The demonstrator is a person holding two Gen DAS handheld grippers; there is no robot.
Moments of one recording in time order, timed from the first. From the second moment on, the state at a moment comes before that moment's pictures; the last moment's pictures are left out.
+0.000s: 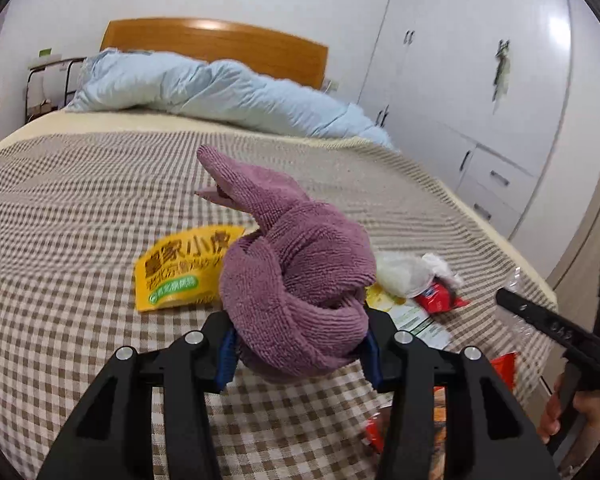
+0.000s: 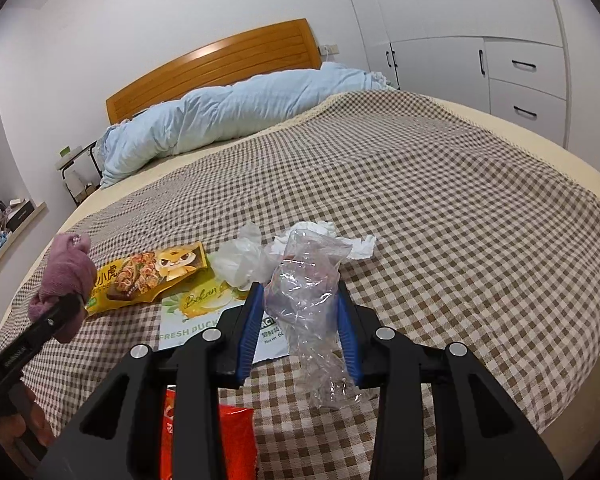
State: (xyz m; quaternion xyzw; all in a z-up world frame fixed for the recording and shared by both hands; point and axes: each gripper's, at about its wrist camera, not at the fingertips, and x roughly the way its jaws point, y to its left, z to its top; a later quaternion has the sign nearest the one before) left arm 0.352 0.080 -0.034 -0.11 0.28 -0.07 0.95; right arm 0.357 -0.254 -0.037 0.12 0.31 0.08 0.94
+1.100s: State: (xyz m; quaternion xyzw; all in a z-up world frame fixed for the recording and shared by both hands) left arm 0.224 0.086 0.048 -0.08 0.21 -0.10 0.97; right arm 0.250 -0.223 0.016 0.03 0.23 0.15 0.96
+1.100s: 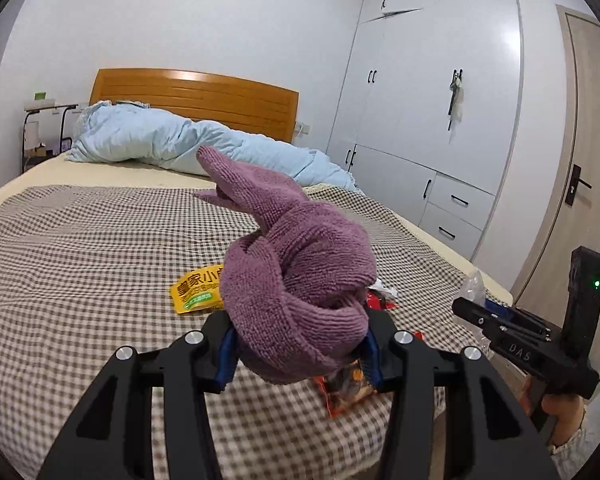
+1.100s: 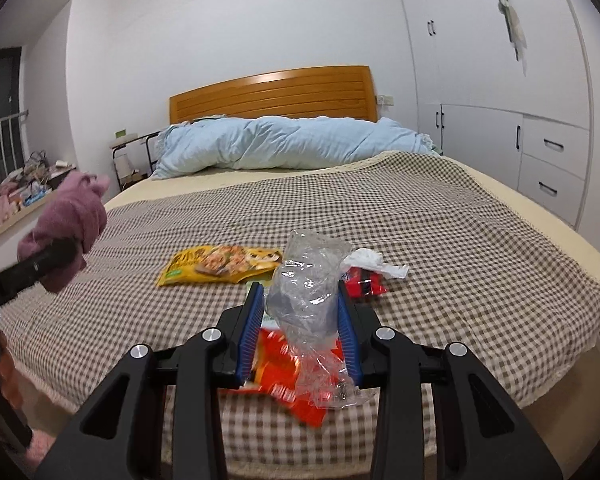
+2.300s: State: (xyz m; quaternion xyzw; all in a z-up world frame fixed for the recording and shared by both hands) left arm 0.070 0.078 -0.005 -0.05 0.28 -0.13 0.95; right arm 0.103 -0.220 -0.043 0.03 0.30 0.18 0.94
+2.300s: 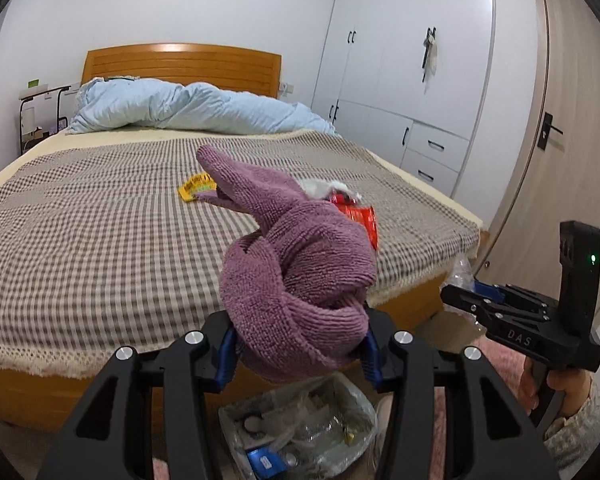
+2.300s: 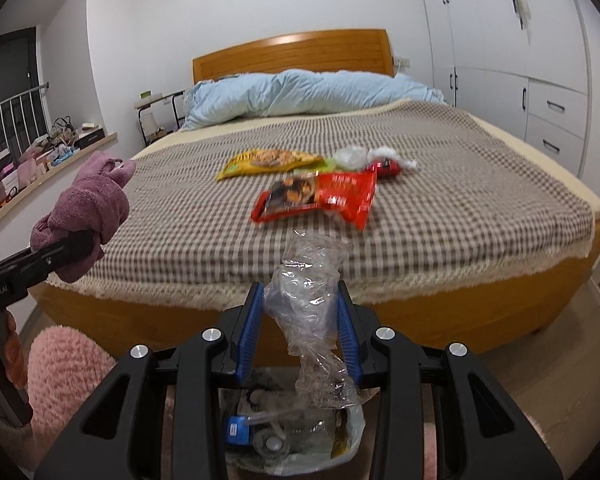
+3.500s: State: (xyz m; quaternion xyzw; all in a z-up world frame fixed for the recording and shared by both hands) left arm 0.073 0.033 -0.126 -0.02 0.43 -0.17 0.89; right arm 0.096 -0.211 -0.151 0.00 0.43 0.17 0.89
